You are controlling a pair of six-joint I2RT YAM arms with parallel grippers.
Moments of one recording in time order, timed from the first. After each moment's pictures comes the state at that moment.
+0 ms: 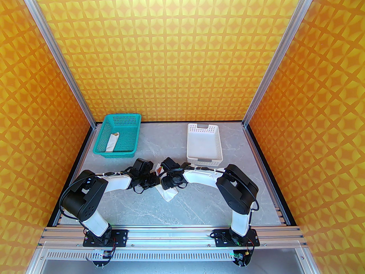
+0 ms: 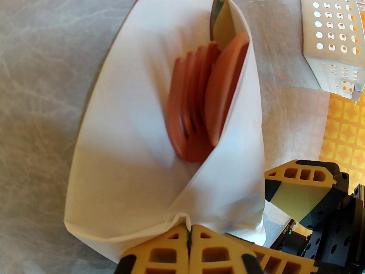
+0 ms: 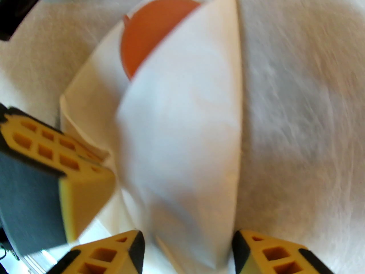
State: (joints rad) left arm -0.50 1.68 0.69 0.03 0.50 -0.81; right arm 0.82 1.86 1.17 -0.53 -0.05 0.40
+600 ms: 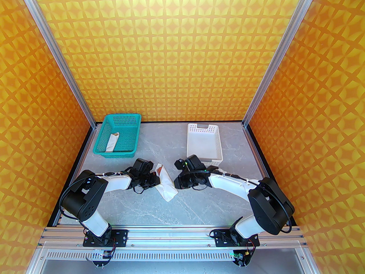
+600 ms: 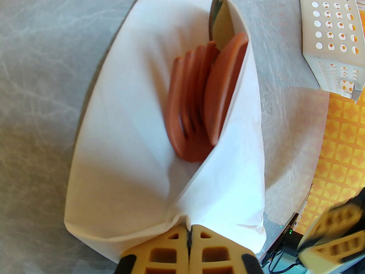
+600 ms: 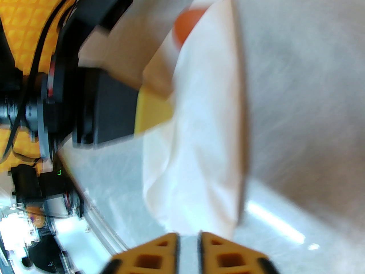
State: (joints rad) left arm -0.51 1.68 0.68 0.03 0.50 -0.80; right arm 0.64 1.53 0.79 -0.28 -0.56 0.45
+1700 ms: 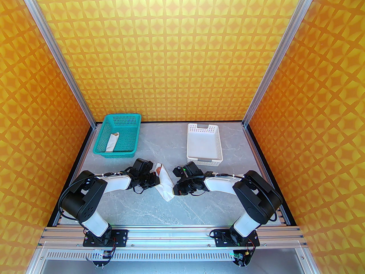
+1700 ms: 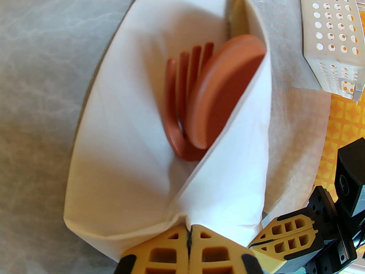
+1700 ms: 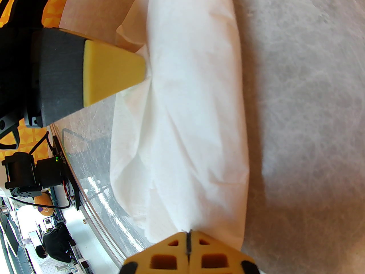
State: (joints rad) left arm -0.51 1.65 0.68 -0.01 0.48 -0.79; right arm 0.65 1.66 0.73 -0.14 -0.59 0.47
